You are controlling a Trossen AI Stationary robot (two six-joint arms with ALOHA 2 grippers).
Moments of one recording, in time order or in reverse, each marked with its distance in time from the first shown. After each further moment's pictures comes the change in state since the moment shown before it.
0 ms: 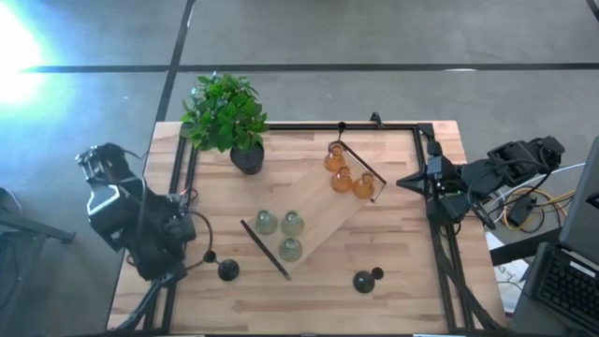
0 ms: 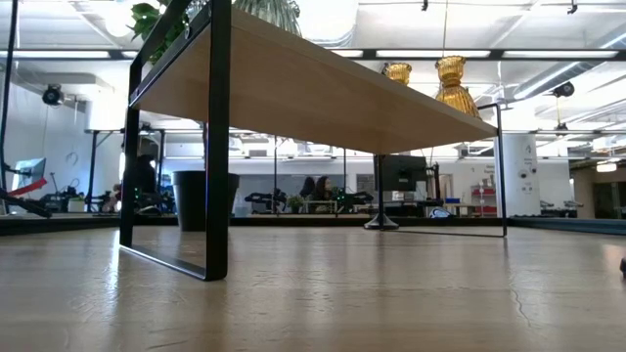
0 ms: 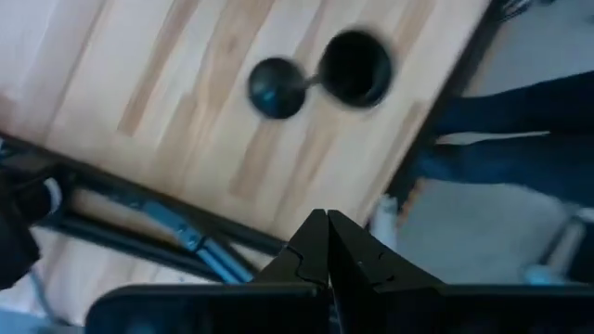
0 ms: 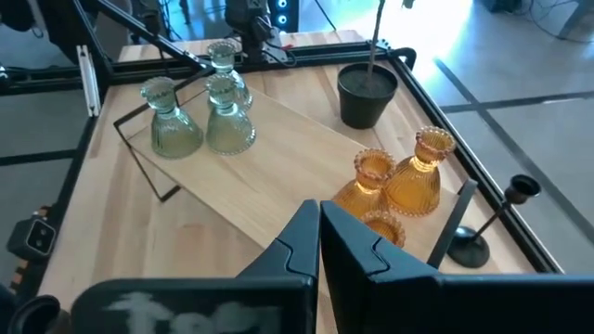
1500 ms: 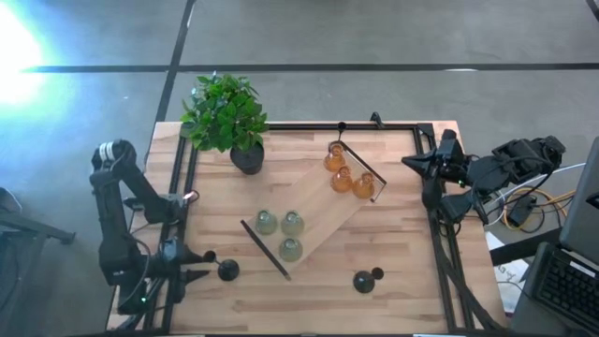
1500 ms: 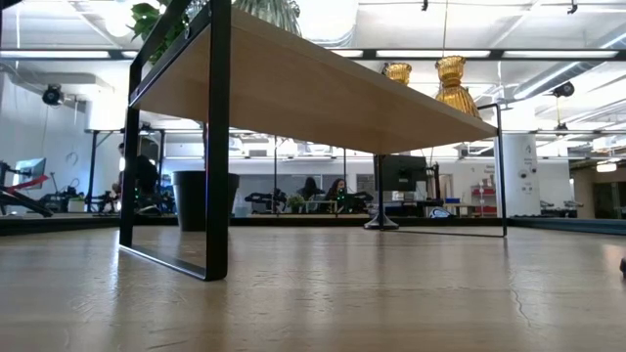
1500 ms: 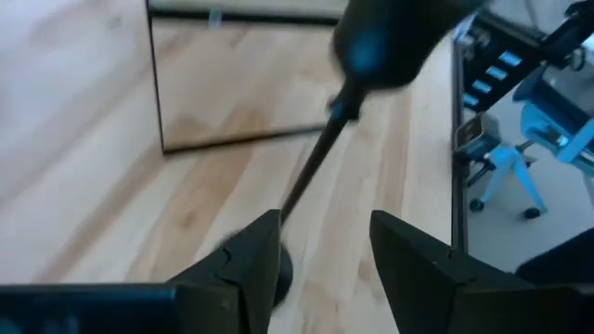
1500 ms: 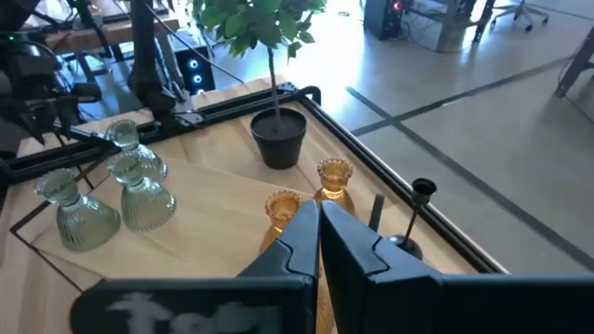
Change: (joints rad) left arm -0.488 -0.031 -0.709 0.583 -0.898 -0.398; right arm -0.001 -0.028 -0.002 0.006 0.286 0.146
